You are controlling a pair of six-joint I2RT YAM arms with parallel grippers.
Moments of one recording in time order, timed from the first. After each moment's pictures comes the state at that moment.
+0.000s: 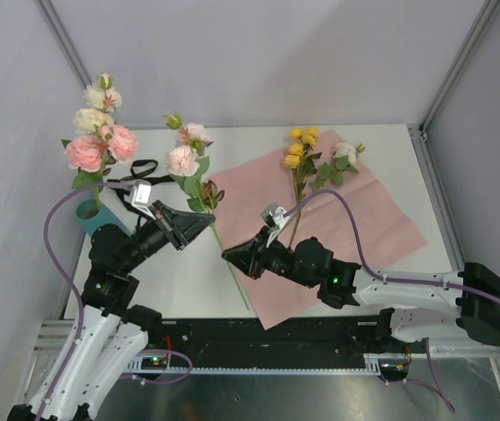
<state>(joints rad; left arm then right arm) -0.33 0.51 0.62 -0.01 0.55 -0.74 1.24 1.22 0.70 0.56 0.11 0.51</state>
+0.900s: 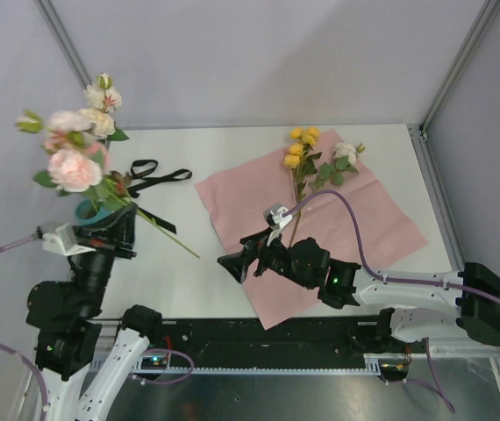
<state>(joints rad) -0.33 0.21 0.83 -0.32 -0.03 -0.33 1.24 1.22 0.69 0.48 0.22 0.50</state>
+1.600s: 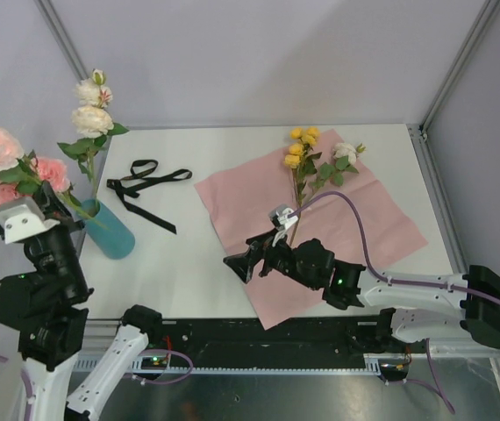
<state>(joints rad) -0.33 0.39 1.10 -0.19 -0.63 0.28 1.23 1.19 0.66 0.47 0.22 0.50</state>
